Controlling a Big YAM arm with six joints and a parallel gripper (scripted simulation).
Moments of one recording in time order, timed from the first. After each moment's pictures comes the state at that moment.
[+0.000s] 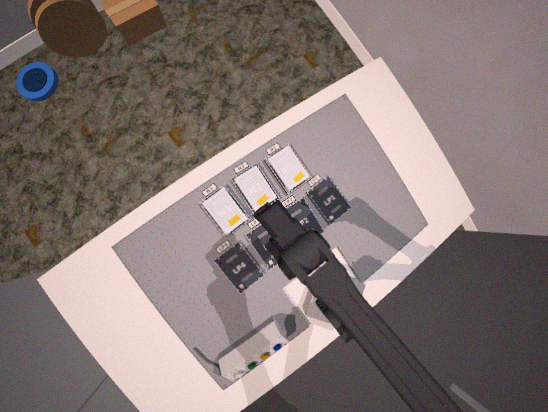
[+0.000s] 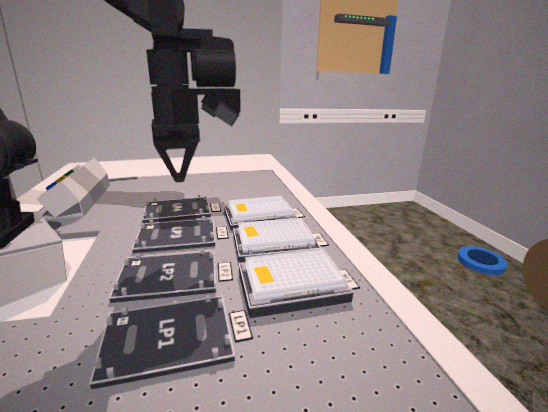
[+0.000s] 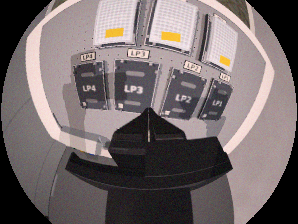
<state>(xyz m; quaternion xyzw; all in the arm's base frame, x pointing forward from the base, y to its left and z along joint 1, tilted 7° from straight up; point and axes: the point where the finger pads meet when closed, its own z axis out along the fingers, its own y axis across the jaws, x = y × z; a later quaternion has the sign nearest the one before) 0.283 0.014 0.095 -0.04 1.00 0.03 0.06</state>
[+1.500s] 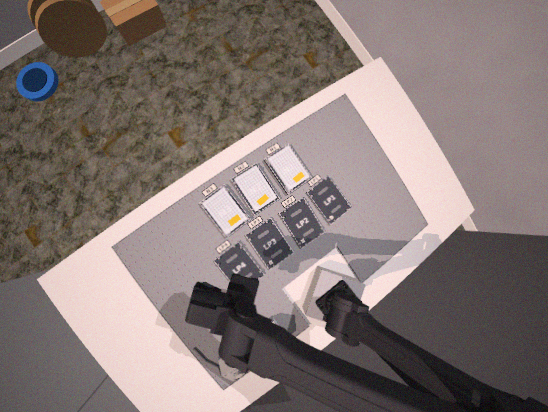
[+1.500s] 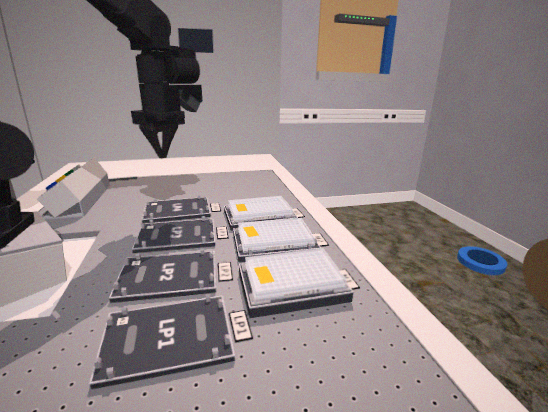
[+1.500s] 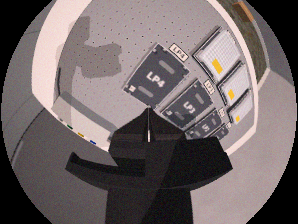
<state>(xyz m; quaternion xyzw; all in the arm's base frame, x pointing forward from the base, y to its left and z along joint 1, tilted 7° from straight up) 0.248 0.185 0.105 -0.32 0.95 0.02 0.07</state>
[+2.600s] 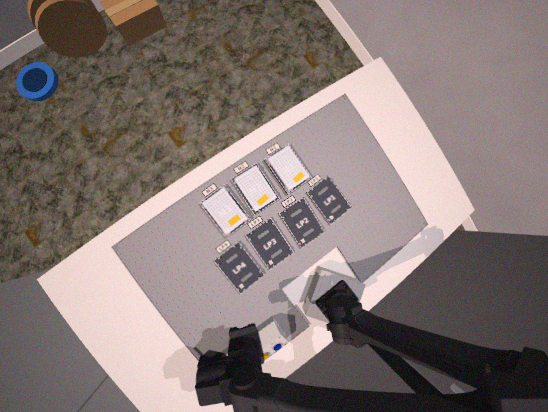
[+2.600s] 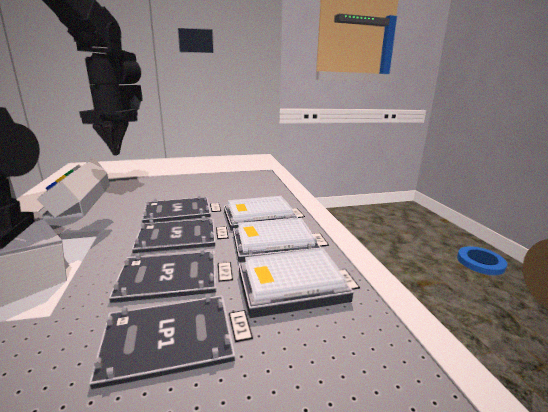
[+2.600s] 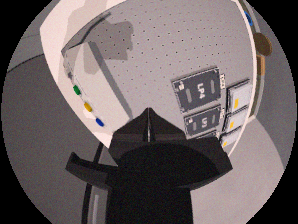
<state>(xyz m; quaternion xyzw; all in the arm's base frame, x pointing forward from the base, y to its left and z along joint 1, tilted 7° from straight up) 0.142 0.251 0.097 -0.53 0.84 0.00 0.07</state>
